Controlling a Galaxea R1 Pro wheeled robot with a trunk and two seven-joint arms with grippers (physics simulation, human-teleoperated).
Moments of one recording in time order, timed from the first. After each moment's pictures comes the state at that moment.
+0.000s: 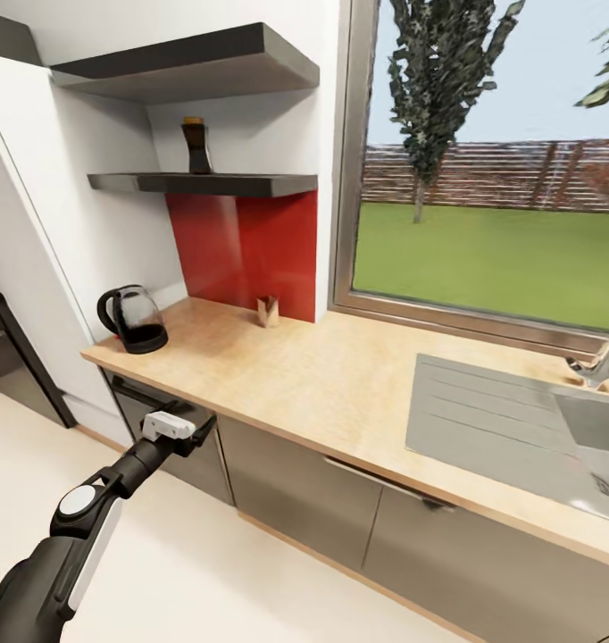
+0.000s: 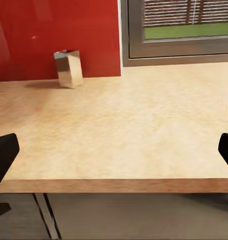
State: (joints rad) left arm -0.35 0.17 0.05 -1.41 0.06 0.07 -0.44; right arm -0.01 -0.06 0.02 -0.20 -0.19 -0.14 0.00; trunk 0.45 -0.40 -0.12
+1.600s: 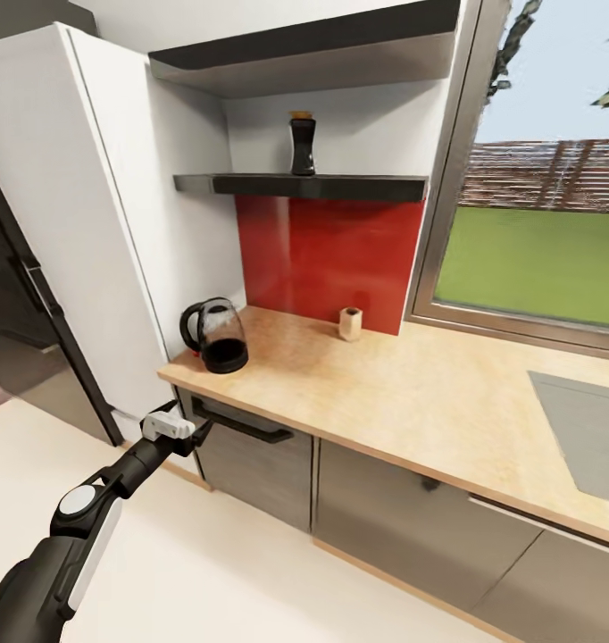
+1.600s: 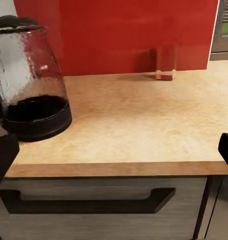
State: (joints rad) left arm -0.35 0.17 0.05 -1.41 0.07 0.07 -0.44; right arm -0.01 -0.06 0.02 -0.20 -0.19 -0.14 0.00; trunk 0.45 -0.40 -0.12
